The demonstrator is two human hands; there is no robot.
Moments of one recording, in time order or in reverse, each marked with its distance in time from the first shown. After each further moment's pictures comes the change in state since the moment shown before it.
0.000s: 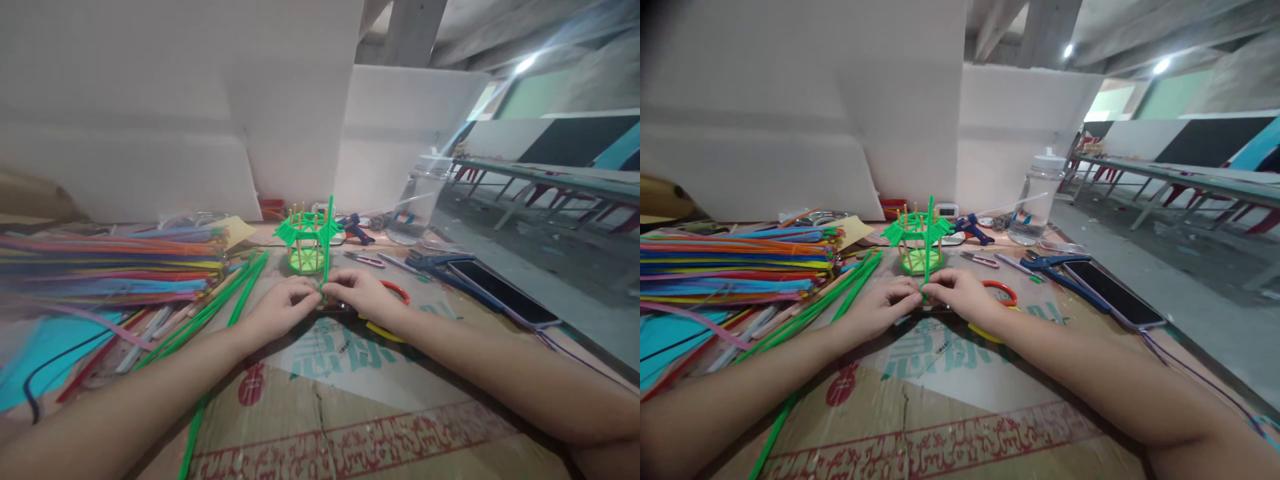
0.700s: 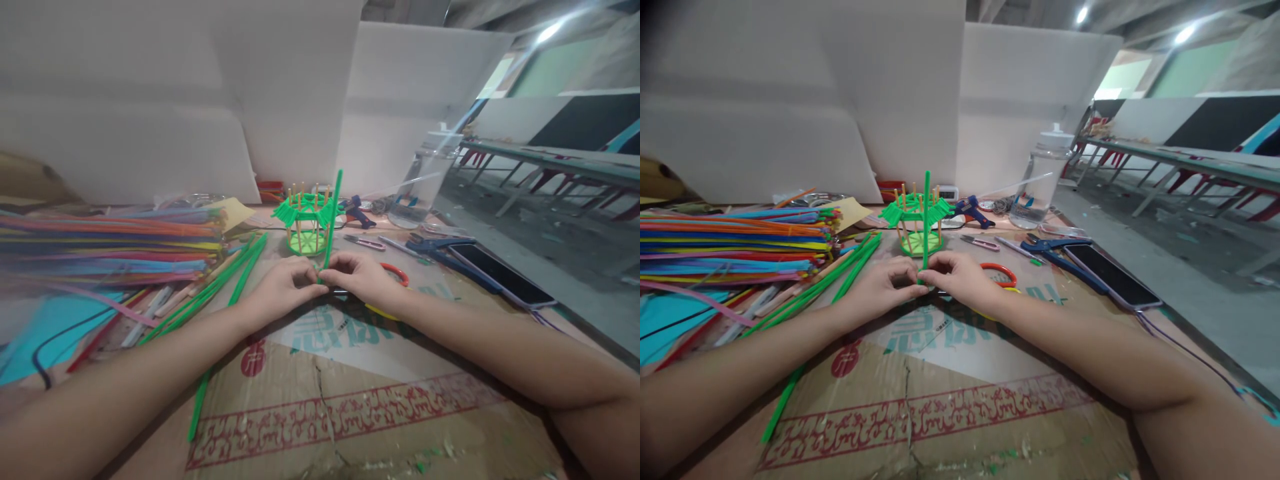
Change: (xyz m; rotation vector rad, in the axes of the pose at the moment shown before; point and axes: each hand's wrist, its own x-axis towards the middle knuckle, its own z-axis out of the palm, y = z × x) left_hand -0.003 0.004 0.002 0.078 0.085 -0.090; right_hand -0.006 -0.001 0.002 -0.157 0.036 -0.110
